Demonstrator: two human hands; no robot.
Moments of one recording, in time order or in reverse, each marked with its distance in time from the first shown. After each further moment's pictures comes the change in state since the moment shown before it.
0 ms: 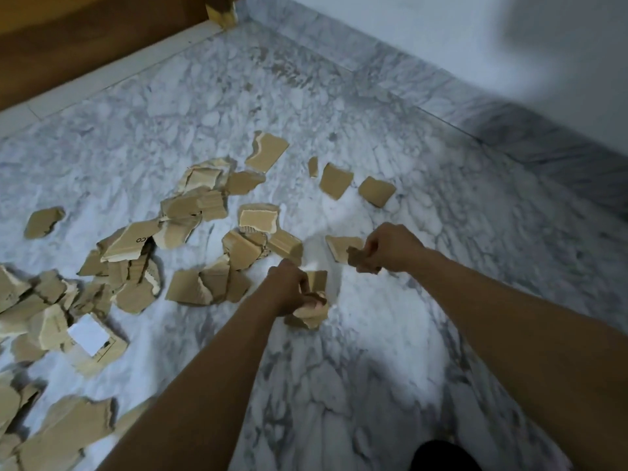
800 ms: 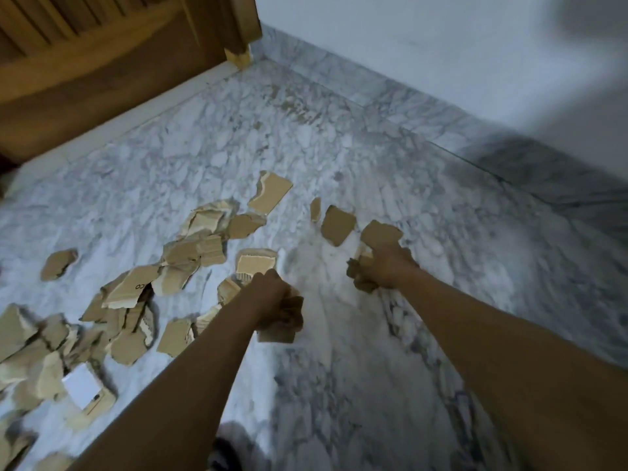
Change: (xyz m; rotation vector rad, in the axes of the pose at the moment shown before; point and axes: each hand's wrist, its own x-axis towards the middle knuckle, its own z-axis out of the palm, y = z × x) left_hand 0.061 0.005 -0.060 0.301 -0.053 -0.150; right_hand 0.105 0.018 -0.022 0.113 0.034 0.161
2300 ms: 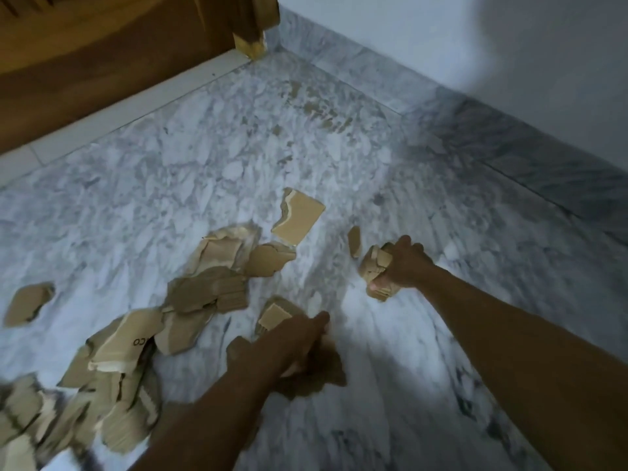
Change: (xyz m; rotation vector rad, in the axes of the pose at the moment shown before) left_hand 0.081 -0.059 0.001 -0.409 -0.138 0.082; right_hand 0.111 -0.088 -0.003 -0.223 -0.048 0.027
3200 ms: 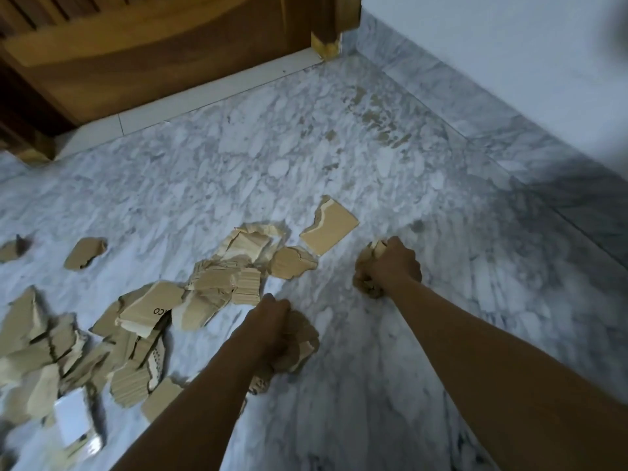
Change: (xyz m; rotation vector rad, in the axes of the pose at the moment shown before) left_hand -0.003 -0.035 -0.020 0.232 0.270 -0.166; right_hand 0.039 -0.065 -0.003 0.281 0.197 -0.036
